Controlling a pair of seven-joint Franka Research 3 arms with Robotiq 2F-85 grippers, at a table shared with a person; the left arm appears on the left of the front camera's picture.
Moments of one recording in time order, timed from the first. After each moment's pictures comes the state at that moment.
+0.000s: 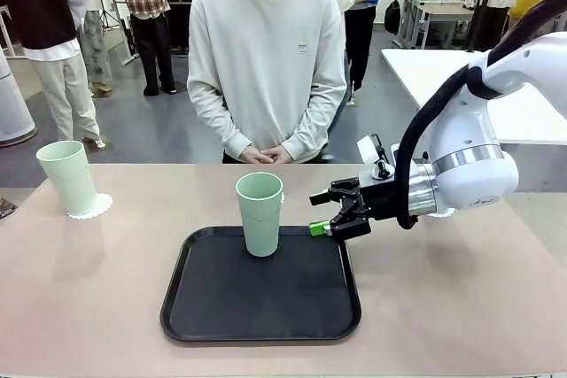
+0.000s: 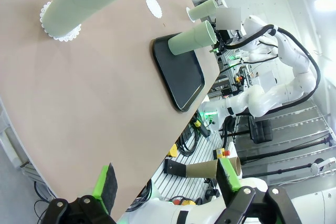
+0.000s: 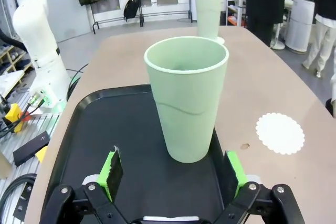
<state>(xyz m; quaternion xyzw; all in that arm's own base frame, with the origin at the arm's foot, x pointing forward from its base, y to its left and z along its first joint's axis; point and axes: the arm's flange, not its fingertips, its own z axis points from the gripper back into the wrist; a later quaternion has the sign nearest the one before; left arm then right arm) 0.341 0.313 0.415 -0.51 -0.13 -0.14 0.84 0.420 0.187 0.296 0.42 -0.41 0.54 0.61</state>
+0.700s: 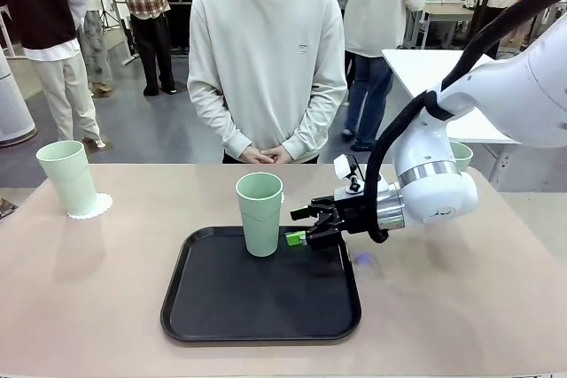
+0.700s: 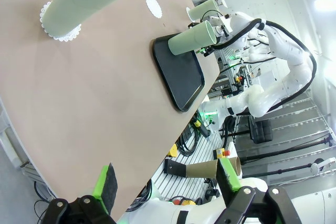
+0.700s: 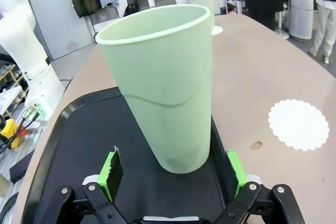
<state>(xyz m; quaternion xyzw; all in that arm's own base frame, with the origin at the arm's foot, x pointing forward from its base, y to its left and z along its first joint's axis) 0.341 0.313 0.415 -0.51 -0.13 -0.14 0.84 0.440 0.227 0.246 0.45 -0.38 0.51 0.63</state>
